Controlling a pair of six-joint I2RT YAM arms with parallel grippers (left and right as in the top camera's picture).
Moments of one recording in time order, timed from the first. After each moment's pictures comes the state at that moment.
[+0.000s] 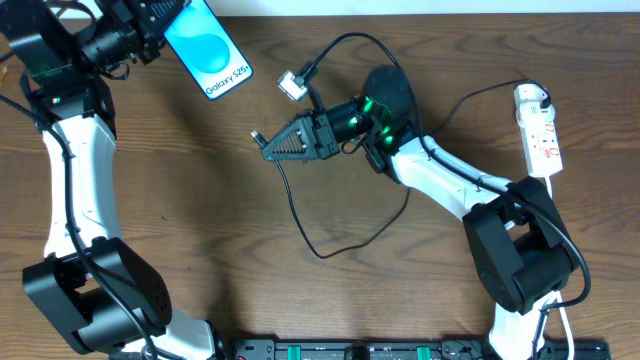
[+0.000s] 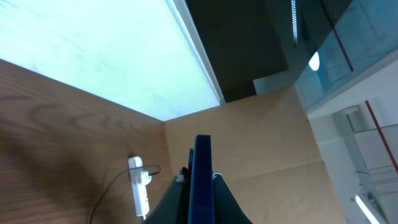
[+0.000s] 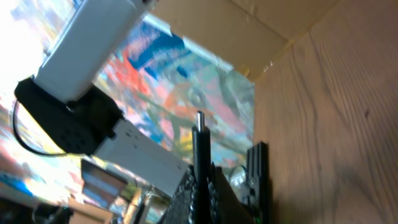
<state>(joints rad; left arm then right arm) 0.33 1.73 1.51 0.26 1.26 -1.28 0.57 1.99 1.32 0.94 -1.42 1.25</state>
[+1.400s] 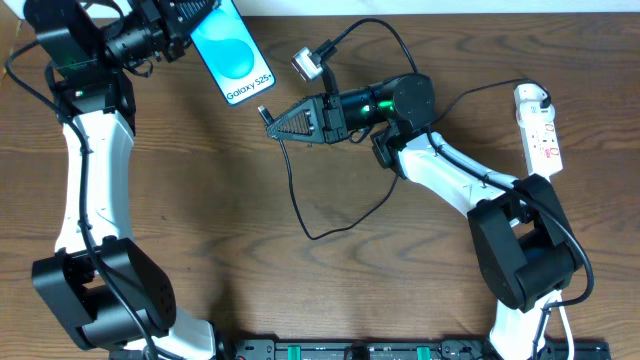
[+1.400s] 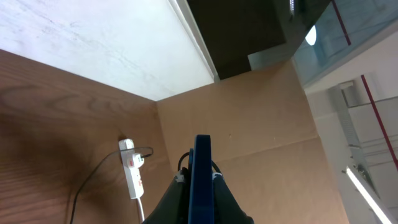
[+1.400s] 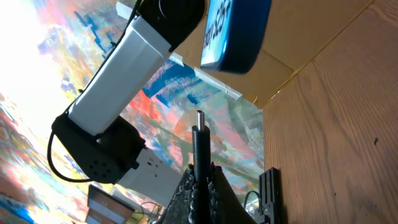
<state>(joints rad) 0.24 1.73 1.51 0.26 1.28 -1.27 0.53 1.99 1.32 1.23 -1.33 1.55</state>
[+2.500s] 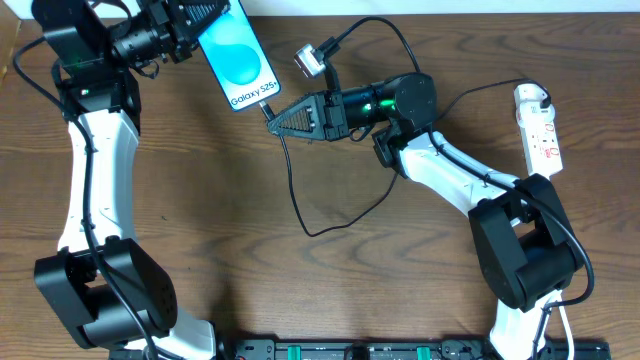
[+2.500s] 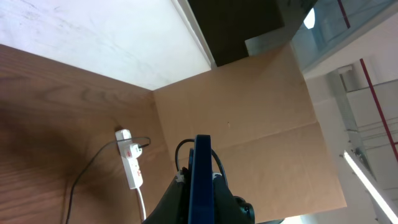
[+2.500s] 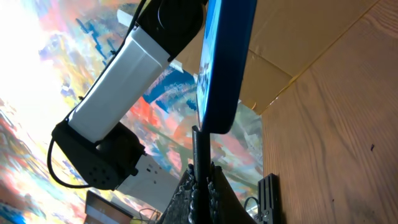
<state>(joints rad) 0.22 1.73 1.51 0.26 1.32 -1.24 0.53 1.99 1.32 1.24 -1.31 1.54</state>
